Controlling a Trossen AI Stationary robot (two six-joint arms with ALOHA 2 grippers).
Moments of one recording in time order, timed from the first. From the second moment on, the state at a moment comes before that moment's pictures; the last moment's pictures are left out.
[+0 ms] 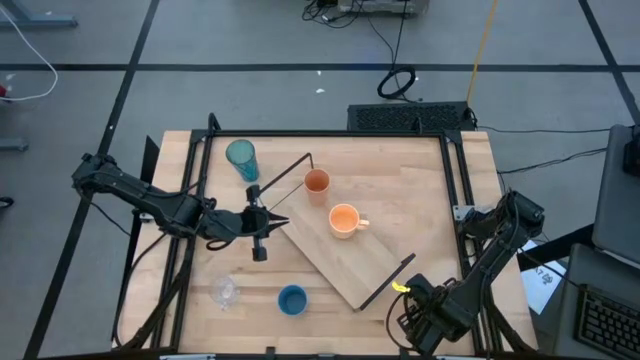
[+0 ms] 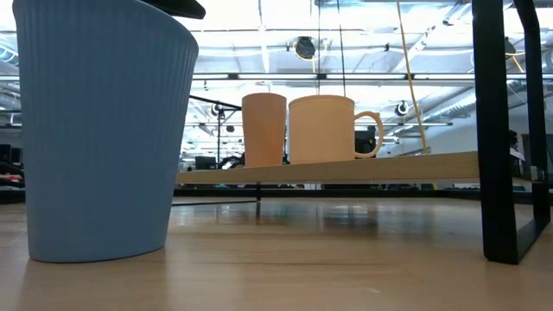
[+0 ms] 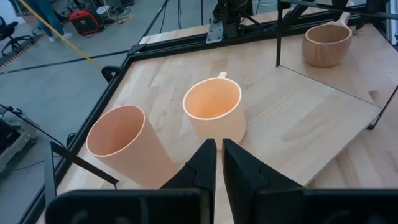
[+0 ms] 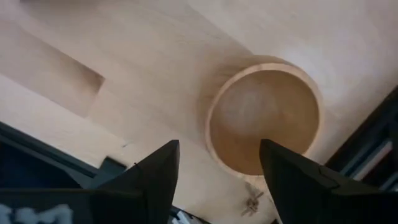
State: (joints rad) left arm -0.37 1.13 0.87 -0.24 -0.54 -0.03; right arm 0.89 1.77 1.41 -1.30 -0.01 1.87
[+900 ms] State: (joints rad) left arm -0.37 1.13 0.87 -0.24 -0.53 -0.03; right arm 0.86 1.76 1.18 -0.99 -0.06 1.71
